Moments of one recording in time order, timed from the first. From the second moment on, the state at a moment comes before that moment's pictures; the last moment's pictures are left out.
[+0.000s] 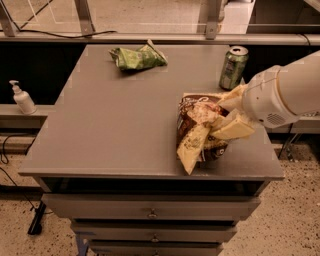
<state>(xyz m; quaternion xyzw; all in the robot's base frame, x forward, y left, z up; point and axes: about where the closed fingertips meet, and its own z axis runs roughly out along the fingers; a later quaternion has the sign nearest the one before) 0.475 -0.140 0.908 -0.60 0.72 0.05 0.35</state>
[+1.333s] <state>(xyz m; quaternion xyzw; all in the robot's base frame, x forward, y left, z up) 0.505 -0.208 0.929 -0.64 0.69 0.07 0.34</state>
